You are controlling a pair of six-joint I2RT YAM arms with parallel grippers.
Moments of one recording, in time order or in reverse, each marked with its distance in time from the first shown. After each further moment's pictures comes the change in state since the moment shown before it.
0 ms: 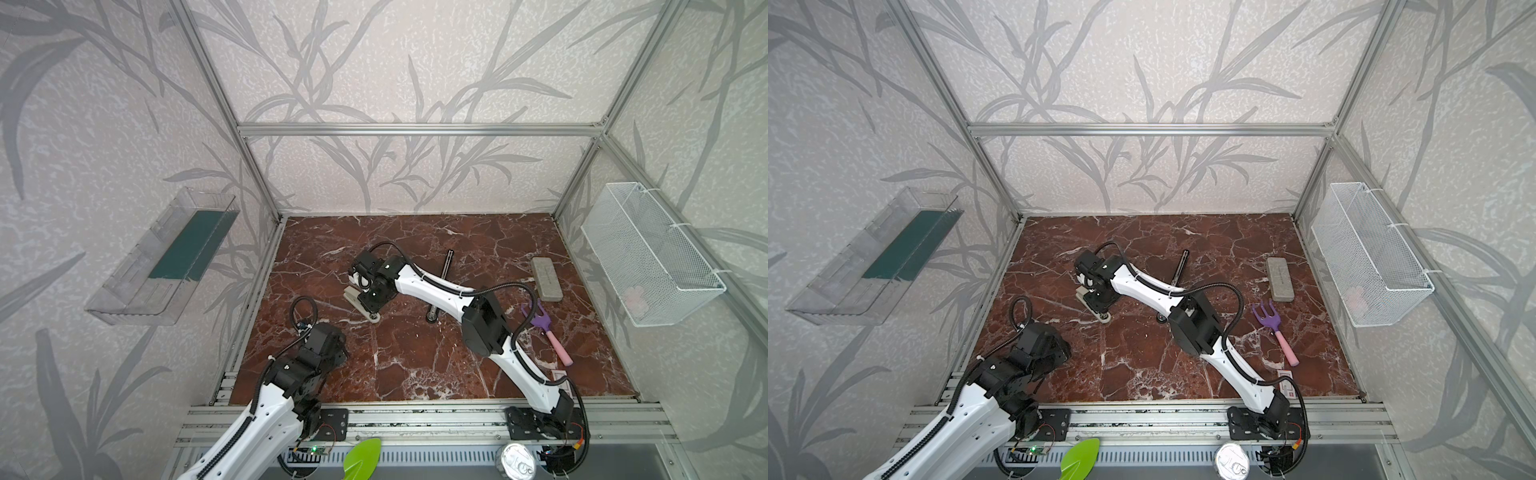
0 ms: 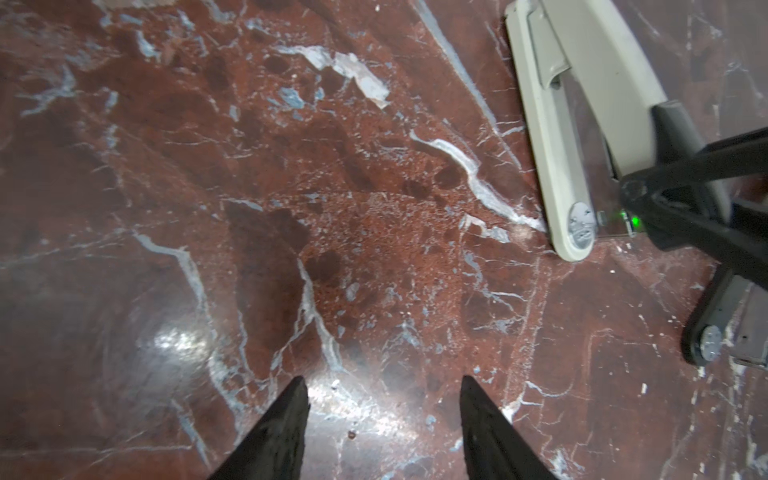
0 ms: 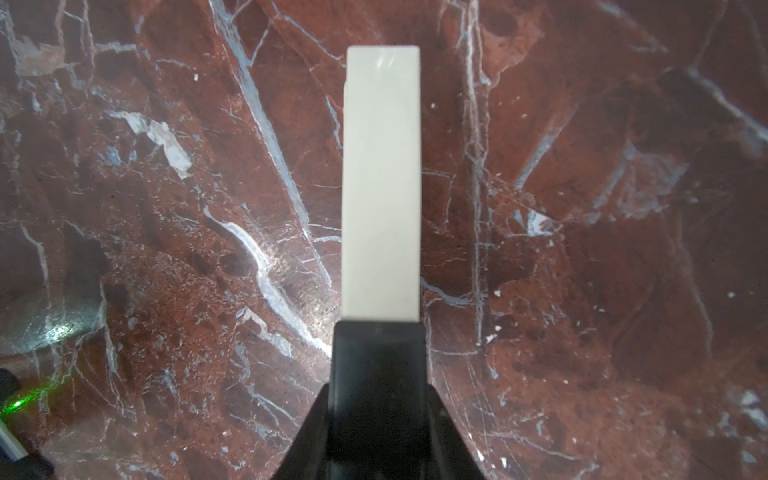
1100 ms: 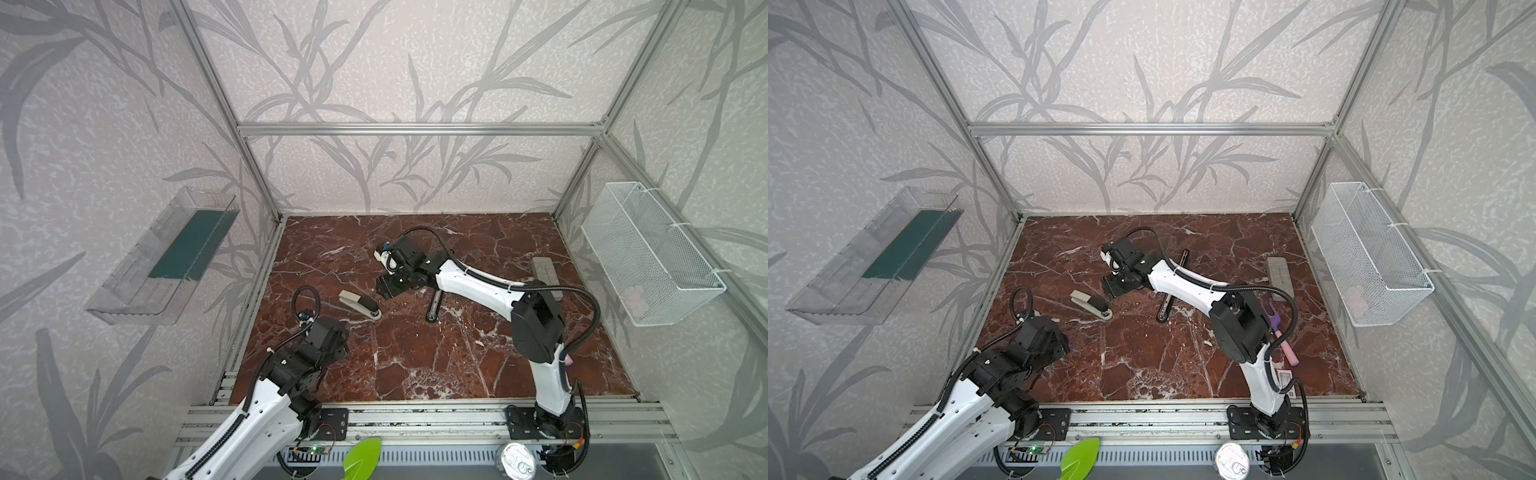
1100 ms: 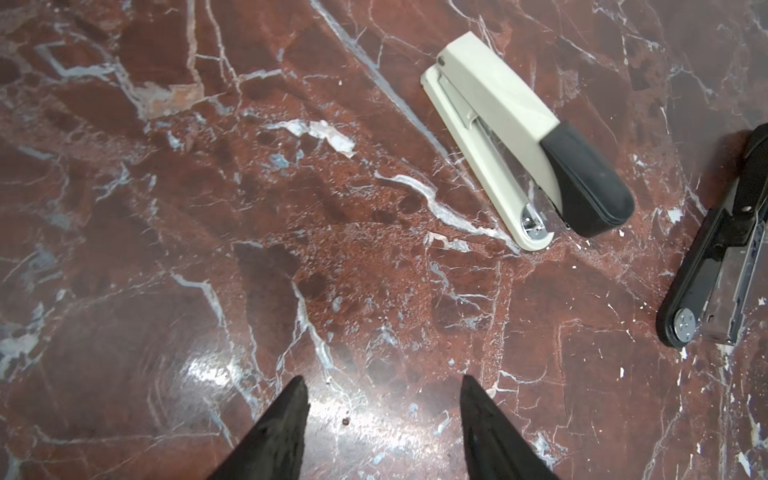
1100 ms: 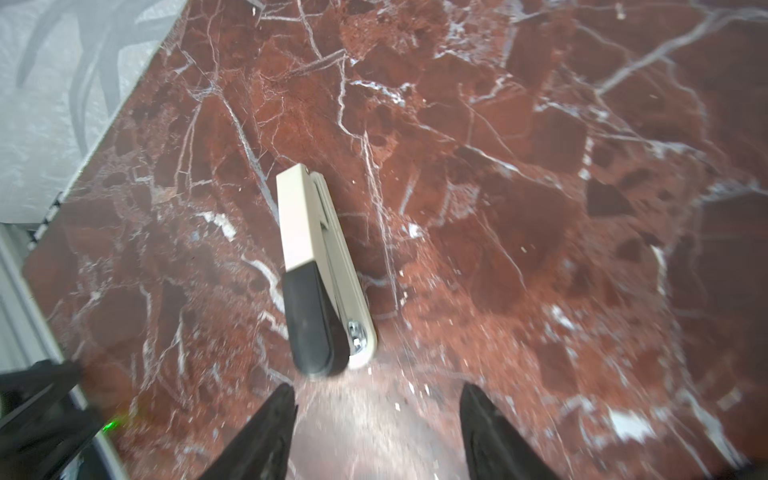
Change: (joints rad) left arm -0.067 -0.002 0.119 -0.120 -0.106 0.035; right arm -0.092 -0.370 -0.509 0.406 -0.033 0.090
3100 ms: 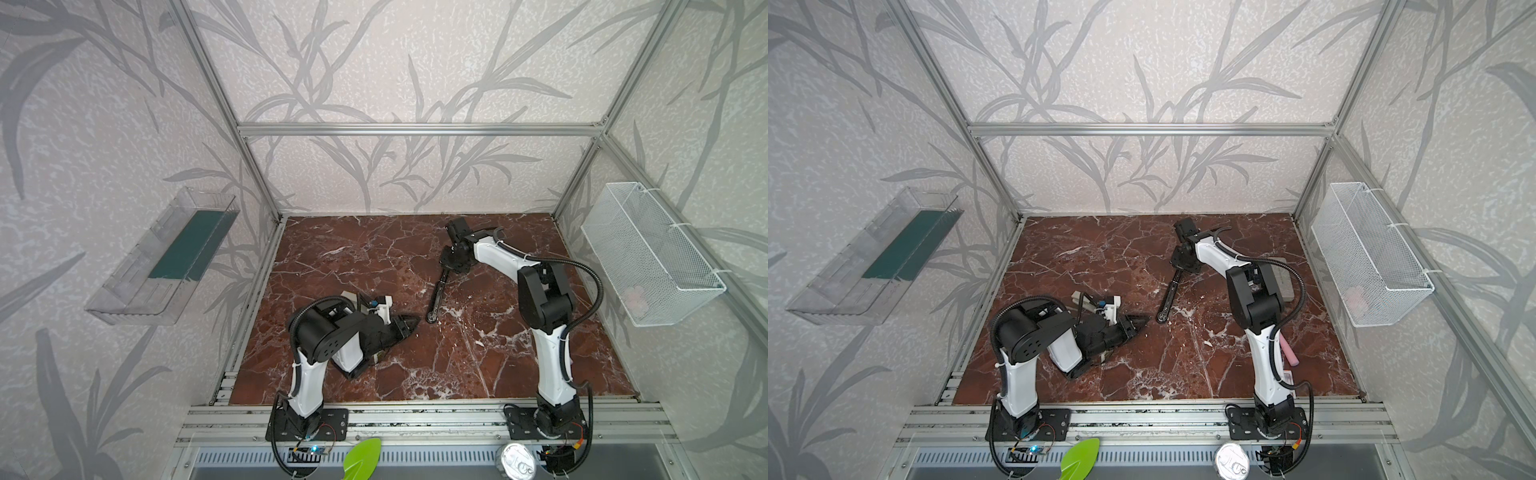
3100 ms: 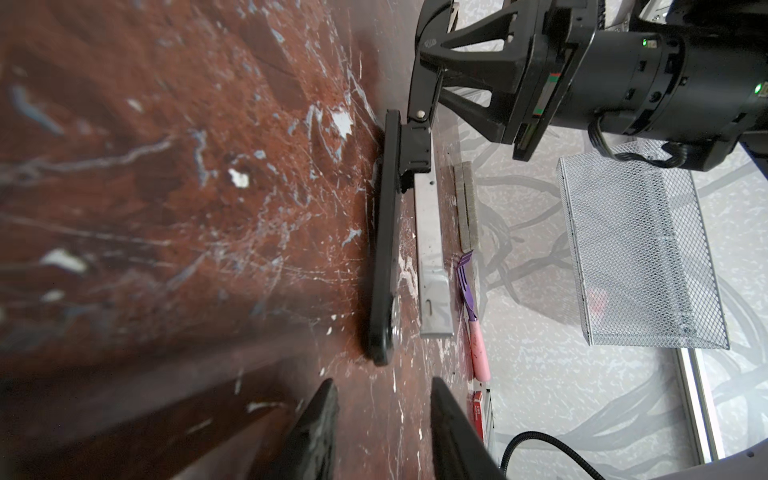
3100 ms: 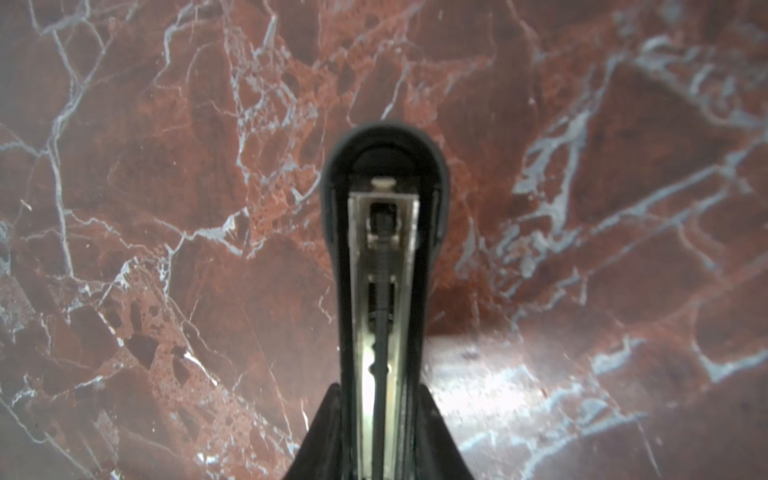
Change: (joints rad) left arm -0.168 1.376 -0.174 2.247 0.507 -0.225; right arm -0.454 0.088 -0.069 -0.054 0.116 0.485
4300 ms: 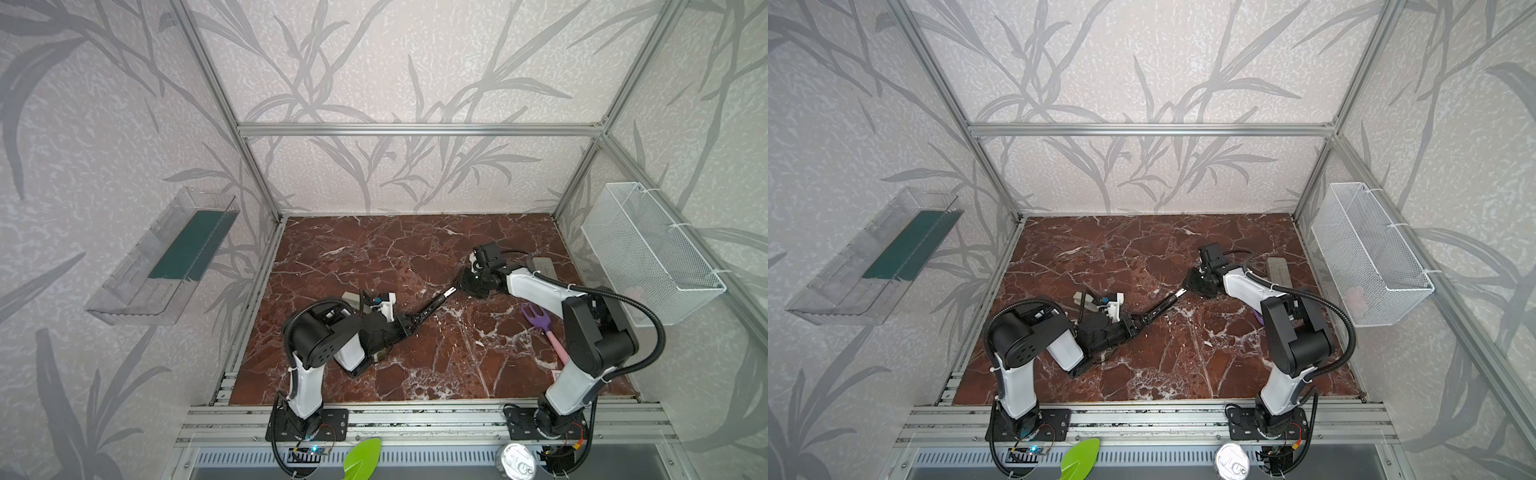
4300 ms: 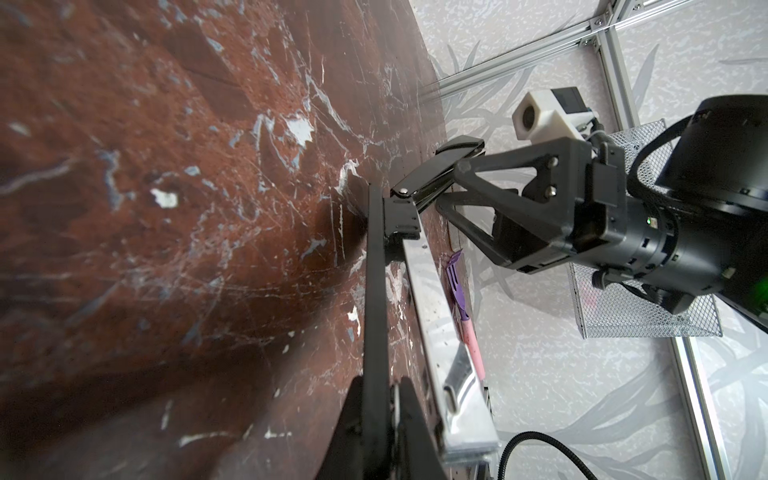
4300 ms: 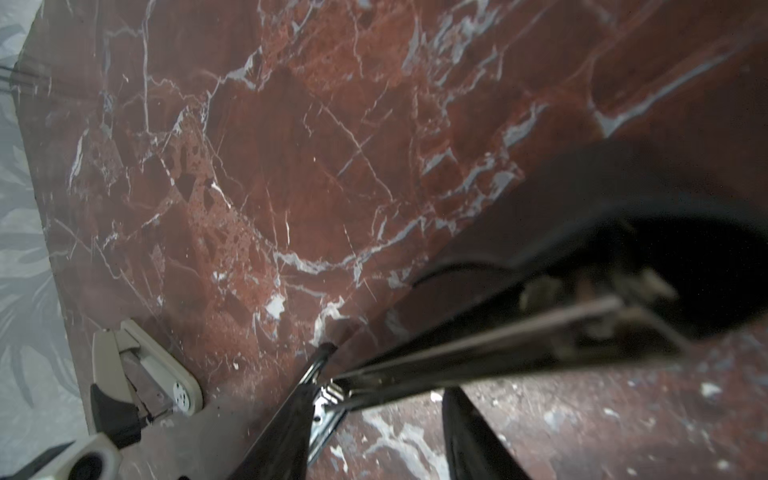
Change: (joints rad) left arm -0.019 -0.025 0.033 -0.024 -0.011 0.026; right arm -0.041 -0.438 -0.630 0.326 -0.193 -0.033
